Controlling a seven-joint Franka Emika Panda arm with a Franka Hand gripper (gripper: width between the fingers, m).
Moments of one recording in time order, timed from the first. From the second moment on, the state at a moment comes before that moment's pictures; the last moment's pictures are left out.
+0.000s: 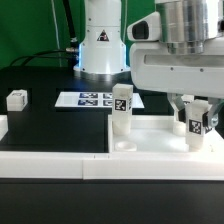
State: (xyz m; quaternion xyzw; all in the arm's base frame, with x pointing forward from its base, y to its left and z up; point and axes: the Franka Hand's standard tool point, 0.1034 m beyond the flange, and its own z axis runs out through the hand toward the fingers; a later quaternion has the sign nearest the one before) arm 0.637 0.101 0.070 -0.89 0.45 0.02 0.08
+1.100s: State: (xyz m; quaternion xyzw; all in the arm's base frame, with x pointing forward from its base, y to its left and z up) arm 0.630 0.121 0.072 -0.85 0.53 0.02 0.07
